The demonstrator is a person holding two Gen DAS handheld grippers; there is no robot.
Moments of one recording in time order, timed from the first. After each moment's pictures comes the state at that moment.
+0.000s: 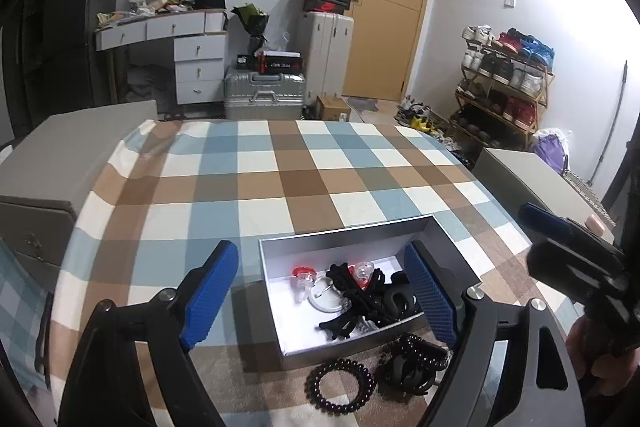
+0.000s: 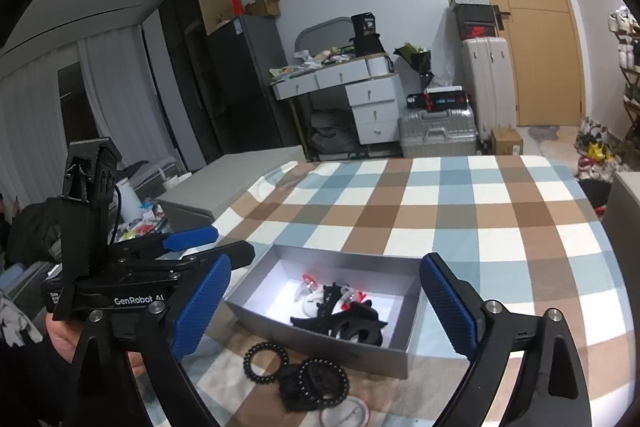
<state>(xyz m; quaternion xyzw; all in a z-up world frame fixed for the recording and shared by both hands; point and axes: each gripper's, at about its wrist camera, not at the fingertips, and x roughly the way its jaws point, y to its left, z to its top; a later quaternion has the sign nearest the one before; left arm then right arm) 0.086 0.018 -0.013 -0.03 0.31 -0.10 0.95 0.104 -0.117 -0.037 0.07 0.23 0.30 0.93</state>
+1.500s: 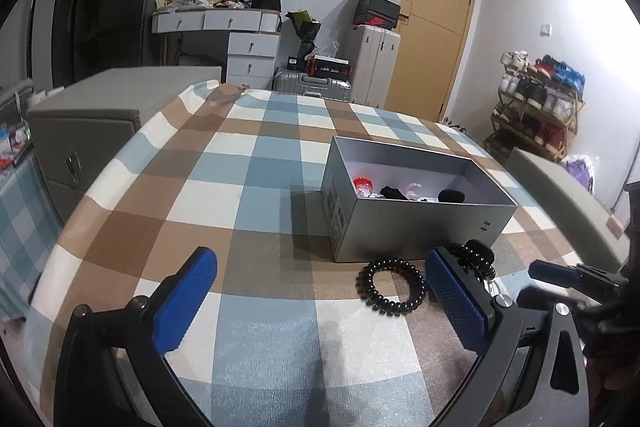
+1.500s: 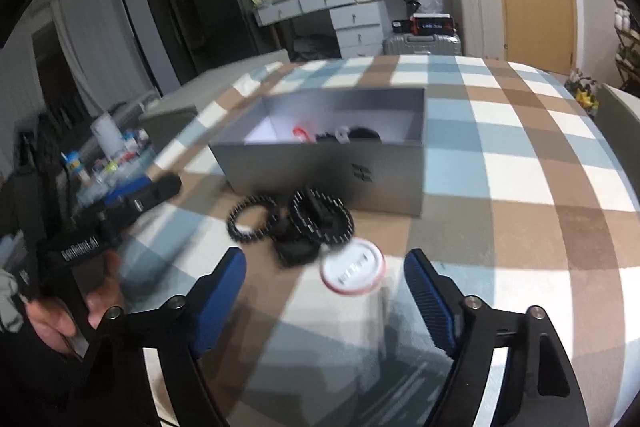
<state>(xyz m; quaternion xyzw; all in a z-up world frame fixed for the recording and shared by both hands) 0.012 0.050 -0.074 -0.09 0.28 -0.03 0.95 0.059 -0.111 -0.117 0.03 0.34 0.28 0.90</state>
